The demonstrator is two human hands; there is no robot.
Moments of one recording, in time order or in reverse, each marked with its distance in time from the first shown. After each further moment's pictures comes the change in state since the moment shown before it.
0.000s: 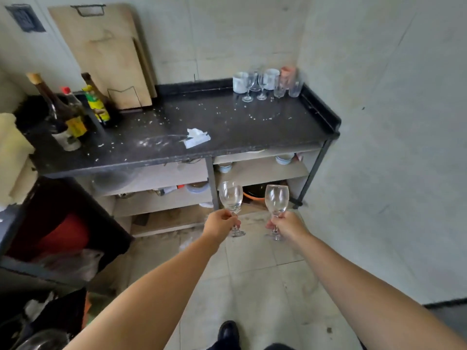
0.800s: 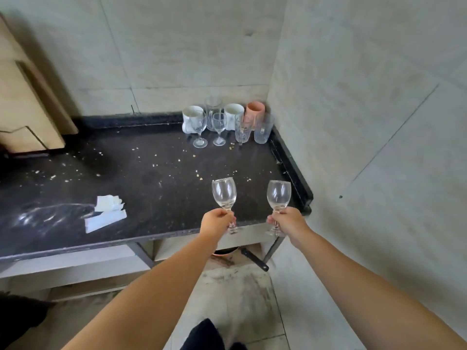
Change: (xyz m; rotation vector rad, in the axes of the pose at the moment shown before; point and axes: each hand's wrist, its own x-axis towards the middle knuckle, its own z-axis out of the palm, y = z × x) left_hand 0.326 0.222 0.187 -0.157 0.023 -0.063; right_hand 0.330 -0.191 -0.218 -0.034 0.106 -0.009
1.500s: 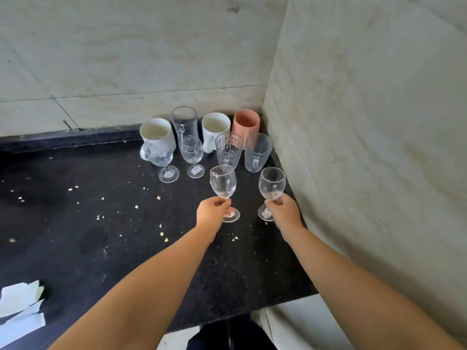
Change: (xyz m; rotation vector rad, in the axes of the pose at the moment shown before) left_hand 0.257 0.111 0.073 0.071 0.084 -0.025; right_hand 0.247 -0.117 -0.005 -0.027 0.127 -0.064
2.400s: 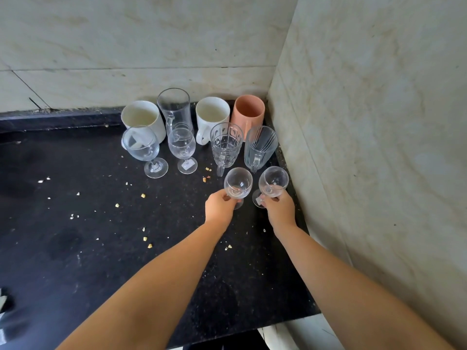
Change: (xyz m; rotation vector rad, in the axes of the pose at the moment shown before) left_hand 0.053 -0.004 0.048 0.084 -0.006 -0.013; right_hand 0.066 0.013 0.027 0.023 0.029 0.035
